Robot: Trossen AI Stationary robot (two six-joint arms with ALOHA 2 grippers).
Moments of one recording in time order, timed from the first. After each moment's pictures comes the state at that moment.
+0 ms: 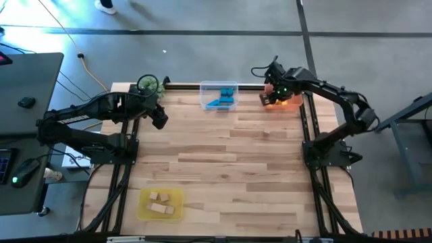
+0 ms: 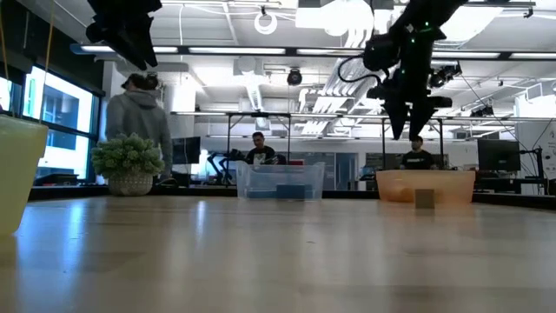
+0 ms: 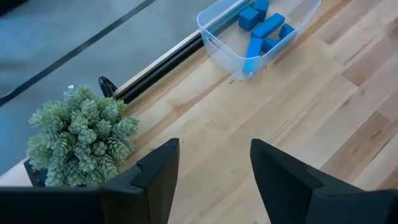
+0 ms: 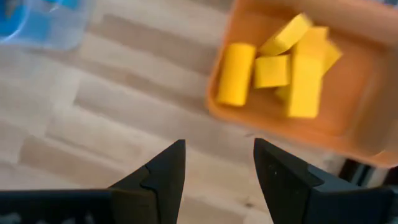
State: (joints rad) left arm 0.33 0.94 1.07 -1.09 -0.51 -0.44; right arm -0.76 1.48 1.20 -1.04 0.09 0.44
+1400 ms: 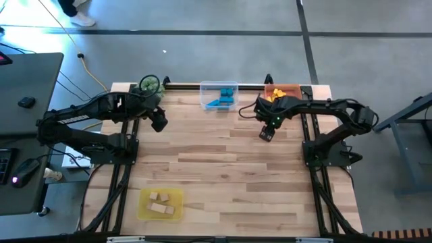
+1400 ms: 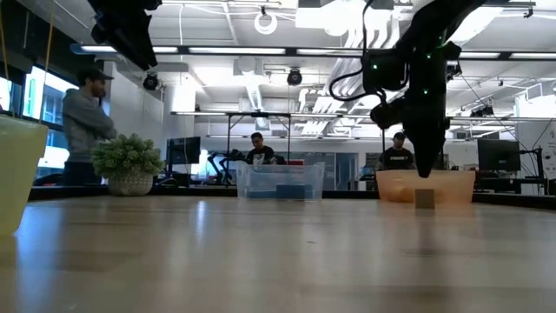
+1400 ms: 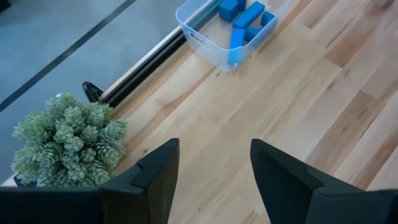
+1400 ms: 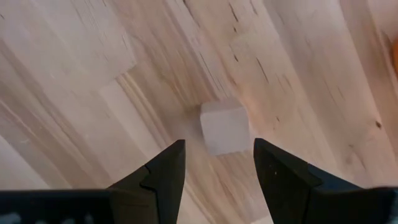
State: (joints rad) left arm 0.33 0.94 1.07 -1.09 -0.44 -0.36; right arm -0.43 1.47 0.90 -0.89 -0.01 0.10
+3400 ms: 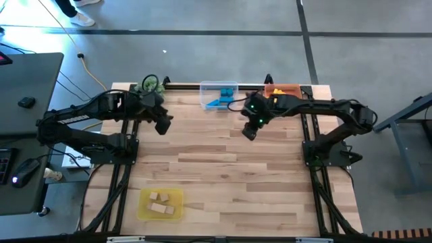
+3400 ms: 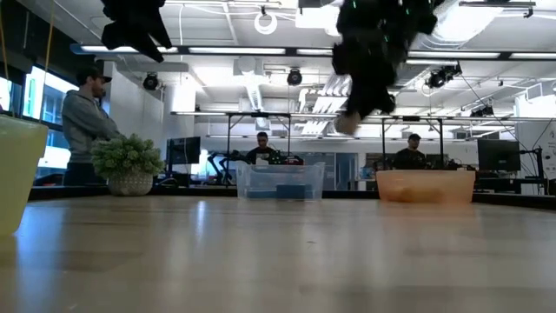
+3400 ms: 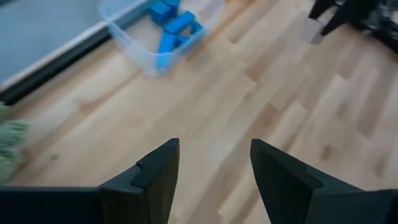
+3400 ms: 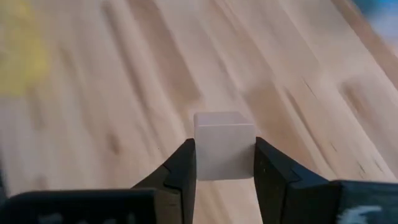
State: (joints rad) left arm 0.33 0.94 1.07 -0.96 -0.19 -0.47; right arm -0.31 1.47 1.10 -0.68 -0.24 0.28
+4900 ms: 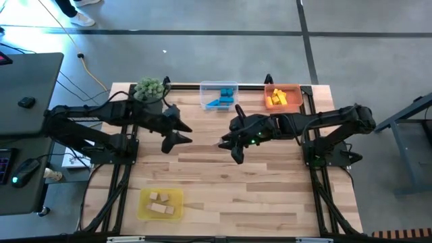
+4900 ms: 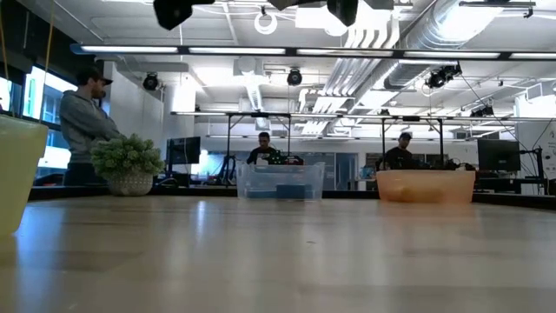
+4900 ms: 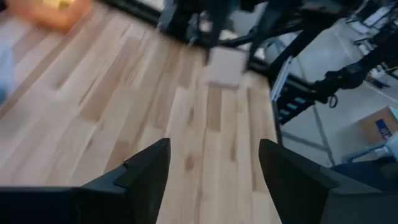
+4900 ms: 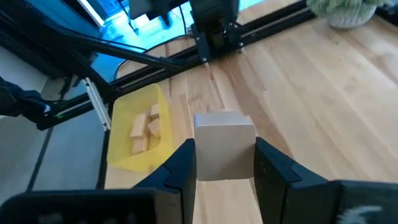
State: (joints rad) left arm 0.16 1.06 1.08 -0.54 0.16 -0.39; right arm 0.12 1.47 1.33 -0.37 0.06 0.44
